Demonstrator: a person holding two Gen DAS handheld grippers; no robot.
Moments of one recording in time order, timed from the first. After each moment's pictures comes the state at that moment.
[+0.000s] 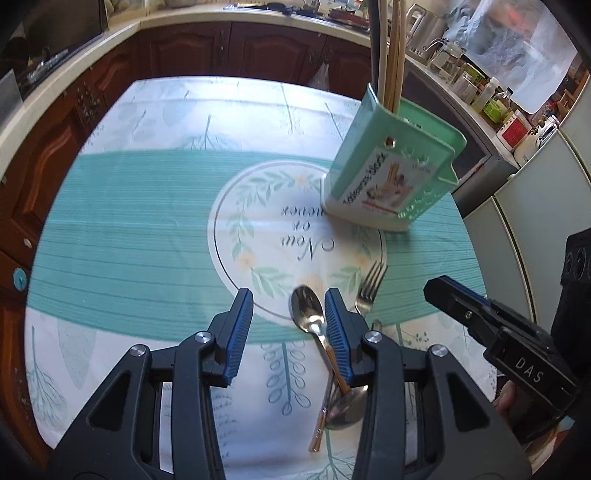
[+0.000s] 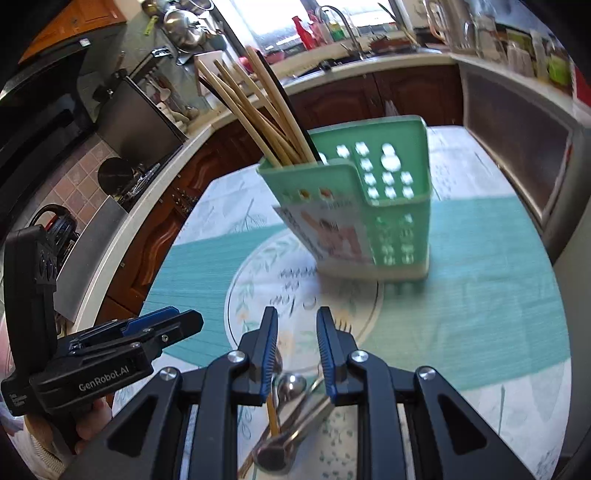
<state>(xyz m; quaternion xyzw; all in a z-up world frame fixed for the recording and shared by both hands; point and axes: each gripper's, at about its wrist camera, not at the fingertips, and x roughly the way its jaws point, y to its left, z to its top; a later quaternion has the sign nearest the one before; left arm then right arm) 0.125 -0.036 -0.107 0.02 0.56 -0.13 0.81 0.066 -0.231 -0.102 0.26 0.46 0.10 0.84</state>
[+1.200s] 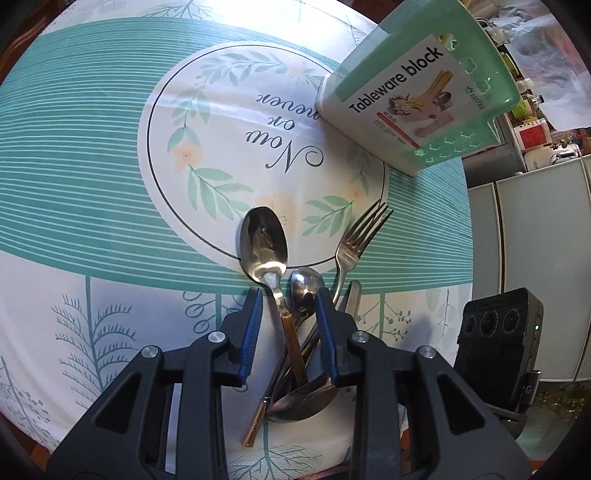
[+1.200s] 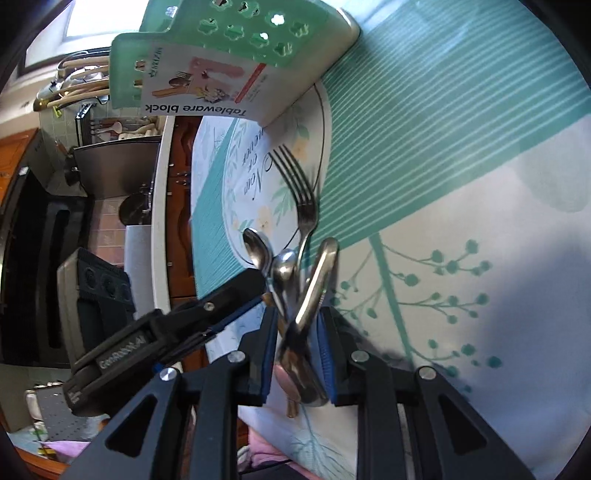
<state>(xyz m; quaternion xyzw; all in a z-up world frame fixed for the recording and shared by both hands) 0.142 -0.067 -0.195 -0.08 0.69 -0.12 0.71 0.028 -0.235 -0.225 0.55 0.54 0.17 0.61</state>
